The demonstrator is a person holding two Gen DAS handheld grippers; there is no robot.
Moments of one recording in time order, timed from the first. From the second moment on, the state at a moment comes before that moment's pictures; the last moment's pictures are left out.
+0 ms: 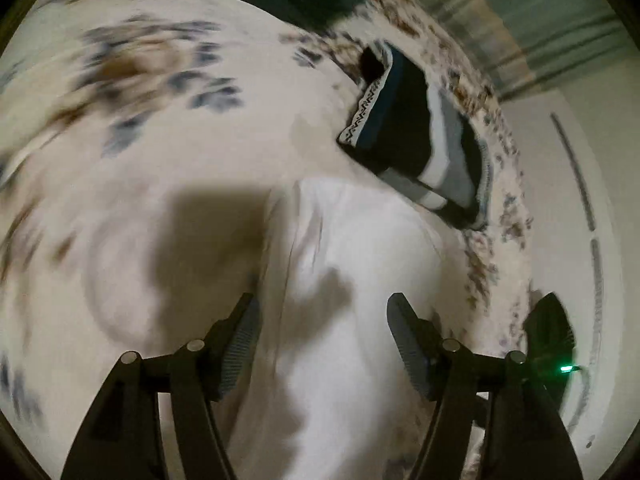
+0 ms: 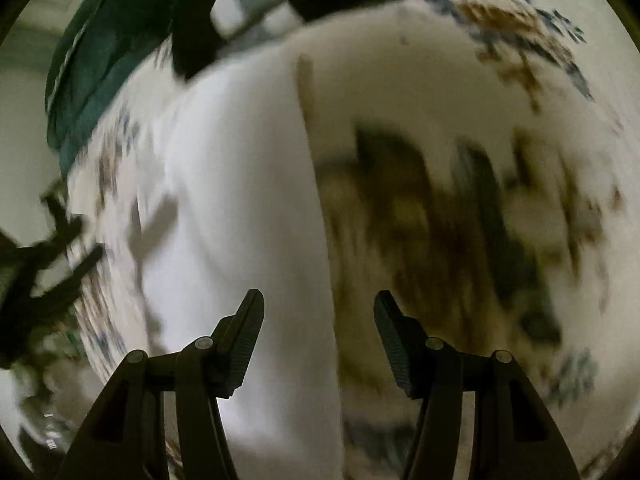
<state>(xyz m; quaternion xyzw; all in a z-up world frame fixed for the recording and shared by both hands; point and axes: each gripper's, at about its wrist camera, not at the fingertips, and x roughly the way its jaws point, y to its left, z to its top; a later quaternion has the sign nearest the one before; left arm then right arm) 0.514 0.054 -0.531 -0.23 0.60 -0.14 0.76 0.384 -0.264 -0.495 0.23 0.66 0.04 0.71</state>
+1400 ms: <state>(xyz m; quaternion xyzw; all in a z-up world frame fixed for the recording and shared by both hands) 0.589 0.065 -0.589 -0.26 0.61 -0.24 0.71 0.557 -0.258 -0.588 0.38 0.64 0.17 0.65</state>
